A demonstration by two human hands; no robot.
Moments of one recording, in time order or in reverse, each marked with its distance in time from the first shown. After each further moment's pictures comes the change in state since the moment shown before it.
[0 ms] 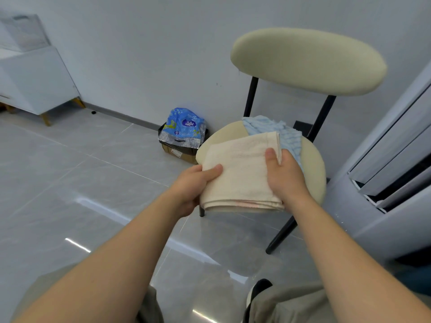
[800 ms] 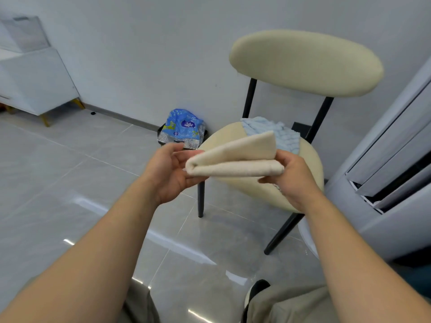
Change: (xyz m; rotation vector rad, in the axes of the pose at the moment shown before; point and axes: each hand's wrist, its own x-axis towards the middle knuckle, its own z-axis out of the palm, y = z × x) left_hand -0.007 0.035 -0.034 -0.354 -0.050 -0.006; right_hand -0.005 -0.002 -0.026 0.186 -0.249 -0.118
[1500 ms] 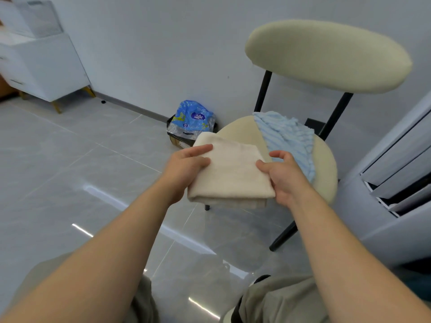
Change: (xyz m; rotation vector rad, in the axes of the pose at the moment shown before) left_hand 0.004 -0.023 -0.014 0.454 0.149 0.229; right_hand 0.015 0.004 0.050 0.357 0.131 0.476
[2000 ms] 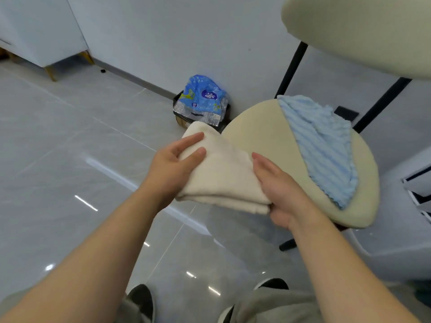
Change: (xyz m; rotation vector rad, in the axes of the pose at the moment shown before) left_hand 0.041 -0.034 -0.050 0.062 0.116 0.146; right_hand 0.041 0.047 0.059 -0.146 -0.206 0.091
